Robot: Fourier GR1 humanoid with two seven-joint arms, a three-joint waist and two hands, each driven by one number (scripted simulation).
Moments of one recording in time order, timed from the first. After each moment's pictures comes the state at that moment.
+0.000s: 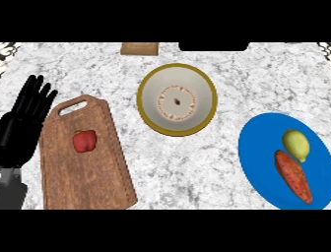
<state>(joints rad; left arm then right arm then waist) -0.13 0.37 -0.01 -1.57 0.46 0.05 -0.02 -0.01 -1.00 0.09 -1.53 -0.02 0.09 0.18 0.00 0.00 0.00</state>
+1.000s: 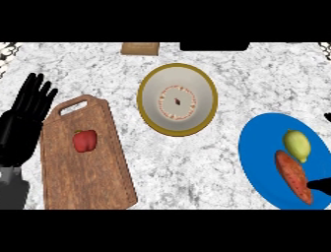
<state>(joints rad) -0.14 0.30 0.06 -1.59 0.39 0.01 0.04 0.06 -0.65 0.03 -1.50 0.33 -0.02 0.09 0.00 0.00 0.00</state>
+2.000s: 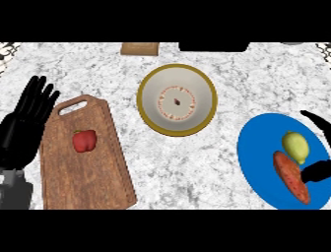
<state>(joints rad) -0.12 0.23 0.10 -1.62 0.33 -0.04 0.06 -0.11 -0.51 -0.04 -1.27 0.55 0.06 0.03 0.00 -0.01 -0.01</state>
